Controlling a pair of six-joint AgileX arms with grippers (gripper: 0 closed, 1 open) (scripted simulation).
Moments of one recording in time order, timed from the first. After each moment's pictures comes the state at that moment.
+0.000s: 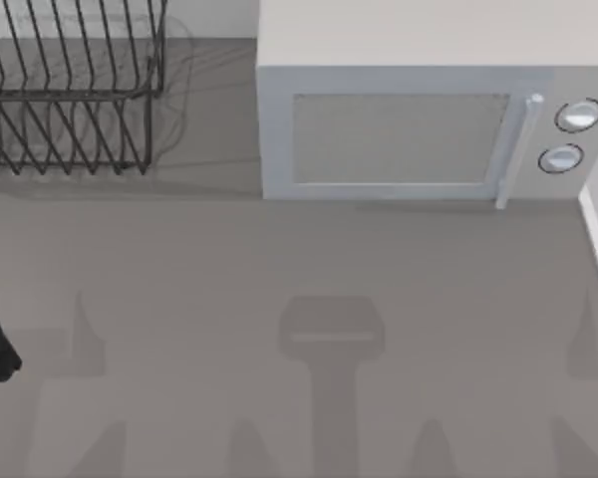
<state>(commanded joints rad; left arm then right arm) 0.00 0.00 0.00 0.00 0.00 0.00 0.00 0.01 0.01 -0.01 0.00 0.00</state>
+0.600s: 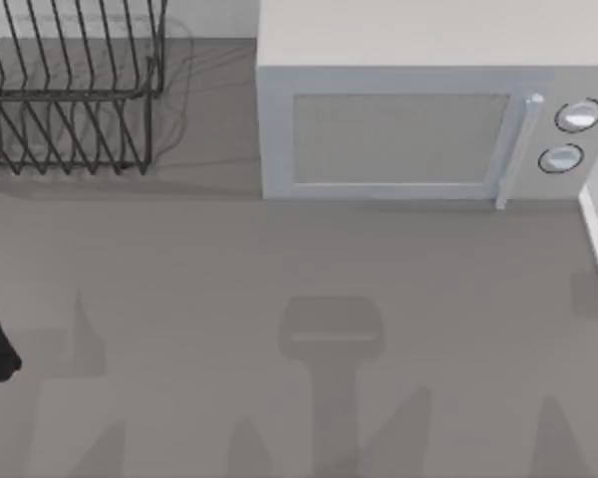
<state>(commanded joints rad) 0.00 0.00 0.00 0.00 0.00 0.00 -0.11 0.58 0.53 -0.34 0.00 -0.03</state>
